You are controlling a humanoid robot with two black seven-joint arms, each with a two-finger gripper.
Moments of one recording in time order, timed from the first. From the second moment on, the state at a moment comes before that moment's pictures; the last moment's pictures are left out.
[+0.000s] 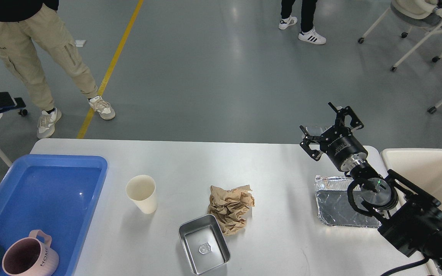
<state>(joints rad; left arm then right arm) -0.51 1.17 -0.97 -1.34 1.04 -0.59 0.13 0.58 -0.28 0.81 0.82 0.21 0.36 0.20</state>
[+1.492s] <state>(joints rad) -0.38 1.25 -0.88 -1.35 0.87 -0.40 -0.02 0.58 -0.30 0.81 0.84 0.21 0.35 0.20</state>
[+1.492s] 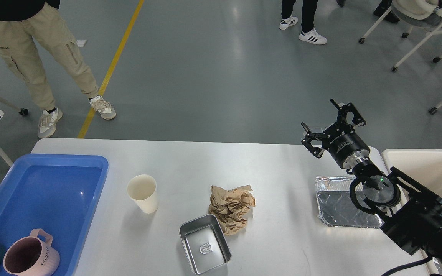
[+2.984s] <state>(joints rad) -1.20 0.23 0.07 -1.25 1.94 -0.87 -0.22 0.58 -0.33 0.82 0.87 0.21 0.36 0.20</state>
